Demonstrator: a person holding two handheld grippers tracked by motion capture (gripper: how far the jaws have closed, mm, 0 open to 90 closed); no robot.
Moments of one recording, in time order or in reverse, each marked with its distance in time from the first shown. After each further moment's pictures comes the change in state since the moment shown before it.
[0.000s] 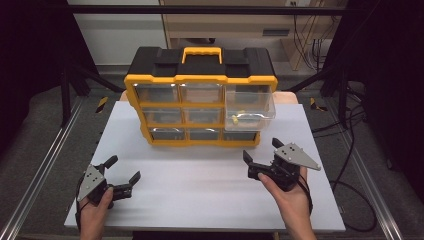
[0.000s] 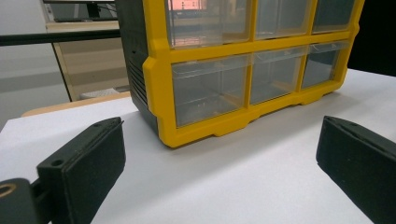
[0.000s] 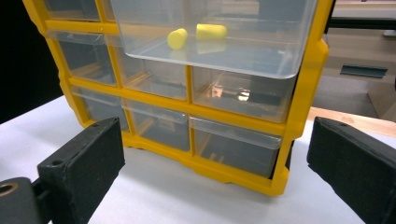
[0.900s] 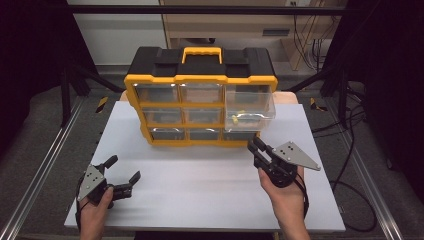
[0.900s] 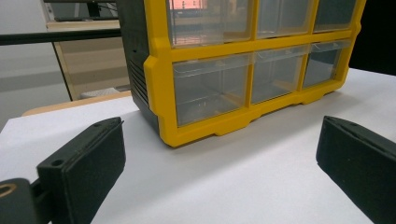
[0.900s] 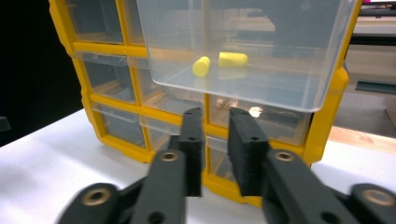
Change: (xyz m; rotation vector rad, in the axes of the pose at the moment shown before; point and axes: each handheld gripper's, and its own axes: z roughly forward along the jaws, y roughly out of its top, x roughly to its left) left arm 0.001 0.000 0.001 0.002 0.003 0.000; right arm 0.008 0.009 -0.001 -0.058 0.053 -0.004
